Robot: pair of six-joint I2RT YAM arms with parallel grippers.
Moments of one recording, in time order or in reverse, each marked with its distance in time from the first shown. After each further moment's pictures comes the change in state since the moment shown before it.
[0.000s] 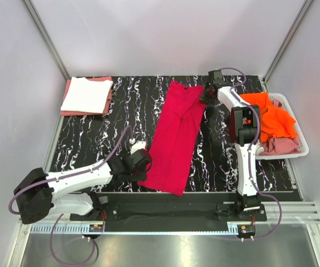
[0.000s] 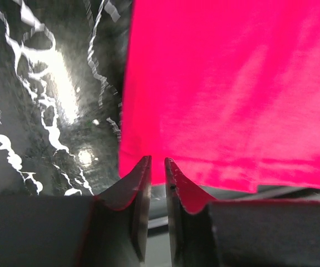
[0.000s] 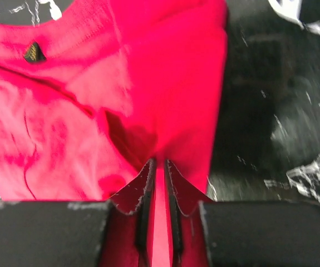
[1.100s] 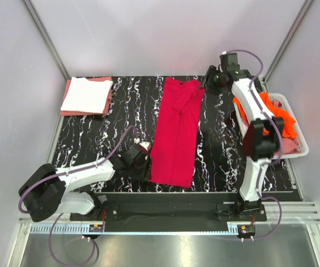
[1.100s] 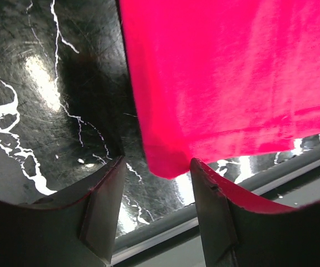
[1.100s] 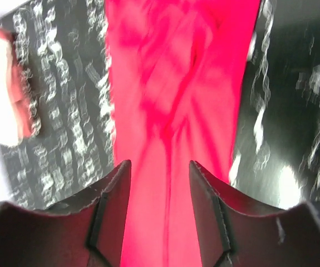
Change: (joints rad) left arm 0.140 0.066 -0.038 0.167 0.227 0.250; right arm 0.002 -0.316 0.024 -0.228 -0.167 -0.053
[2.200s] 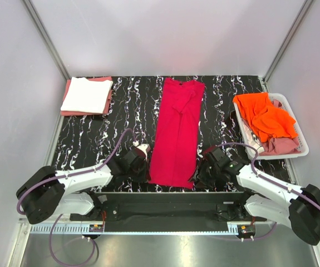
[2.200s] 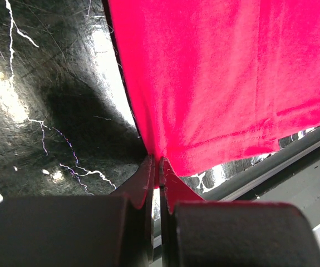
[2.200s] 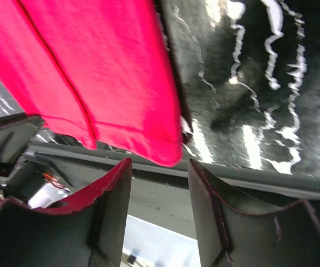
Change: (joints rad) left arm -0.018 -0.031 -0.109 0.182 0.055 -0.084; right arm 0.544 -1.077 -1.567 0.195 0.014 0.671
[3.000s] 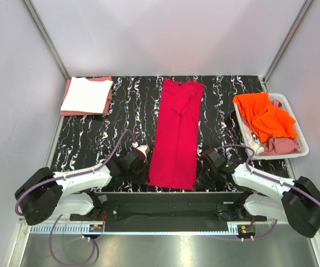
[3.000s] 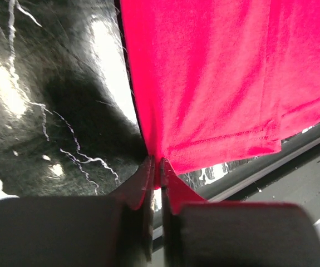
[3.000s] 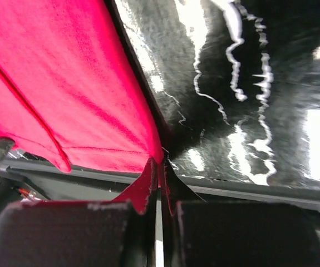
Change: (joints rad) left arm -0.010 -0.022 -0.001 -0.048 0.000 -0.023; right arm 0.024 0.093 -0.025 0.037 0.033 0.008
